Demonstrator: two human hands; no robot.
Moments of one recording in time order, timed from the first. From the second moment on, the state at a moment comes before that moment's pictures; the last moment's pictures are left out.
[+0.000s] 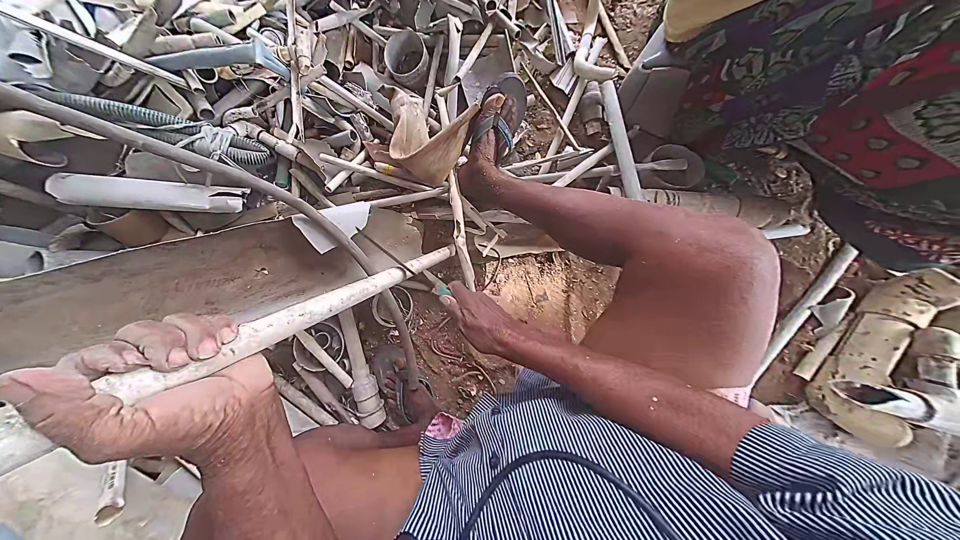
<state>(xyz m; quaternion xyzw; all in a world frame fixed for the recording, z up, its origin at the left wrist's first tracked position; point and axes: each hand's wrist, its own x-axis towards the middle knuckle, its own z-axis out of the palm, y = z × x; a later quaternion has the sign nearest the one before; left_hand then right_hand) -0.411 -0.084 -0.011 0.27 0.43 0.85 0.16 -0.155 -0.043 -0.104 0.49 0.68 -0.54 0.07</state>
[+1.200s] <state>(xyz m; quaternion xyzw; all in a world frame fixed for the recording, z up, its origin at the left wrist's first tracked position) -0.417 -0.096 -0.020 0.32 0.38 0.84 0.22 -0.128 -0.031 -0.166 0.60 0.62 -0.48 0.17</state>
